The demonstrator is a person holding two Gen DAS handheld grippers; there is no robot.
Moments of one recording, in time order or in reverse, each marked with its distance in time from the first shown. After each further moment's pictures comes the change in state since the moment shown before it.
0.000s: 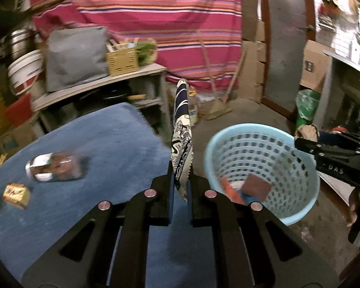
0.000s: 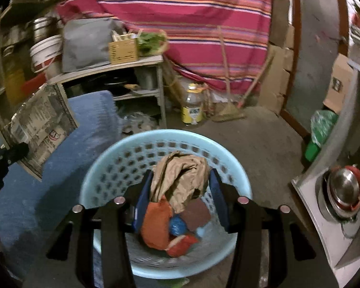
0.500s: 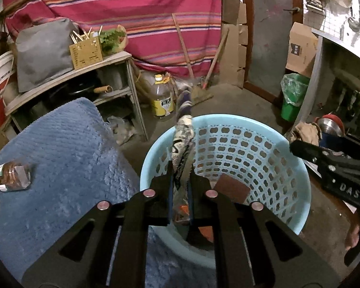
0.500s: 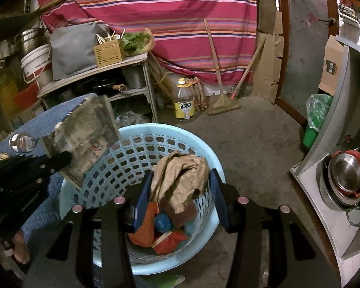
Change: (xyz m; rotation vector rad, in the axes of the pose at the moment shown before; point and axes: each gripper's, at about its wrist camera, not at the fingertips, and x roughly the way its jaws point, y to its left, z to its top) left arm 0.069 -0.067 0.013 0.034 0.096 -0.086; right arm 0.011 -0.039 -0.009 0.070 0.021 0.015
